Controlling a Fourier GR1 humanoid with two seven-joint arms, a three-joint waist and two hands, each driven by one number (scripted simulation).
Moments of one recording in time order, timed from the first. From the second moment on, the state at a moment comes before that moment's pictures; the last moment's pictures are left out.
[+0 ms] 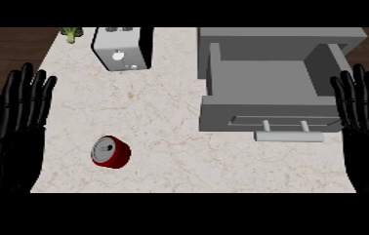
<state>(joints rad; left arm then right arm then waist) 0.01 0.11 -0.01 -2.10 -0.01 0.03 0.03 0.02 -0.12 0.00 -2.10 0.04 -0.03 0.01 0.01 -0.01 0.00</state>
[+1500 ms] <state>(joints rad) 0.38 0.43 0.37 -2.21 0.74 -0.54 0.29 0.31 -0.14 -0.28 -2.11 -0.21 0.11 0.08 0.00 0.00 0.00</state>
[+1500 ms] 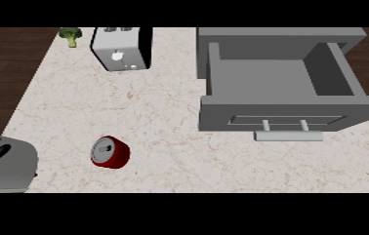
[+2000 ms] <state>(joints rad) 0.33 0.42 0.37 -2.17 0.91 -0.46 0.46 0.37 -0.15 -0.38 -2.12 -0.30 0.20 0.06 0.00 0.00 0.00</state>
